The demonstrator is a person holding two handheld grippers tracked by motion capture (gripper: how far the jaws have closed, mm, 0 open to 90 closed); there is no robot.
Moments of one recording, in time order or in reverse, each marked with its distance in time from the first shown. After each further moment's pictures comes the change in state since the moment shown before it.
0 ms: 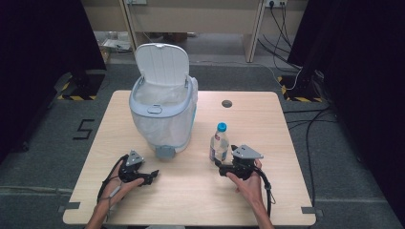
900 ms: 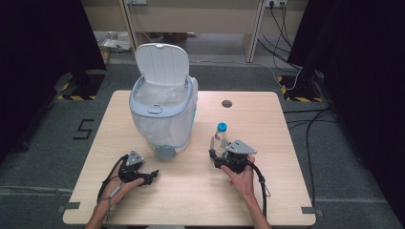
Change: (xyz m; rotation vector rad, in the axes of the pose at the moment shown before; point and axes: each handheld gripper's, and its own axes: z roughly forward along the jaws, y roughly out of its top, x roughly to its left) left arm 0.000 0.000 0.000 0.001 0.001 0.000; right arm -0.001 0.005 0.029 -0.064 0.010 -0.008
